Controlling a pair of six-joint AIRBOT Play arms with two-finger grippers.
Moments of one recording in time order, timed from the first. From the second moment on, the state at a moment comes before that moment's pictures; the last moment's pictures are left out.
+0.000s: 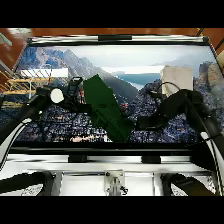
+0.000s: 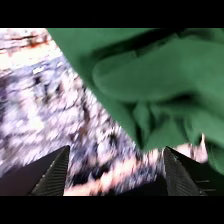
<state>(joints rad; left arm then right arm) -0.42 -1.38 1.15 1.33 -1.01 -1.63 0.26 -1.14 1.00 2.00 -1.43 -1.56</state>
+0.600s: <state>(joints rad) -0.41 -1.55 1.13 1.20 -0.73 -1.56 0.43 -1.34 0.95 2.07 -1.28 -1.58</state>
